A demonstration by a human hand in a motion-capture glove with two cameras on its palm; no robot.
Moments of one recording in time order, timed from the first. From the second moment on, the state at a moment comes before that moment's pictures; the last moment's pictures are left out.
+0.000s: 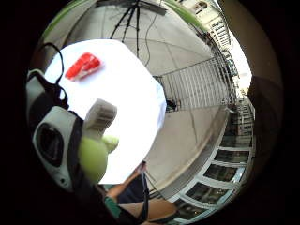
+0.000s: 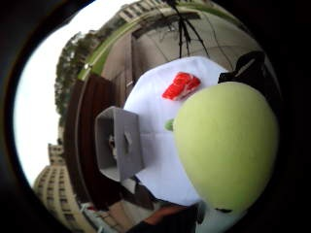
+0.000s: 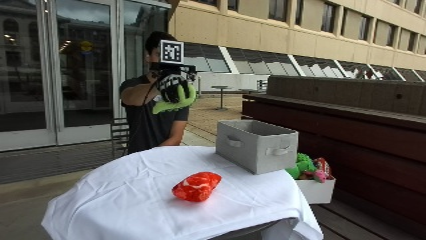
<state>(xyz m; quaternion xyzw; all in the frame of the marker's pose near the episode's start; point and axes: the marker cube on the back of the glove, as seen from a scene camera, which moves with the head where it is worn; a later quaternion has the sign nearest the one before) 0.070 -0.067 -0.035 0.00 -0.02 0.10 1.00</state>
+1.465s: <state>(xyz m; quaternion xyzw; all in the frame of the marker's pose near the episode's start) -0.310 -0.054 -0.050 -0.04 -0.10 -0.17 0.98</state>
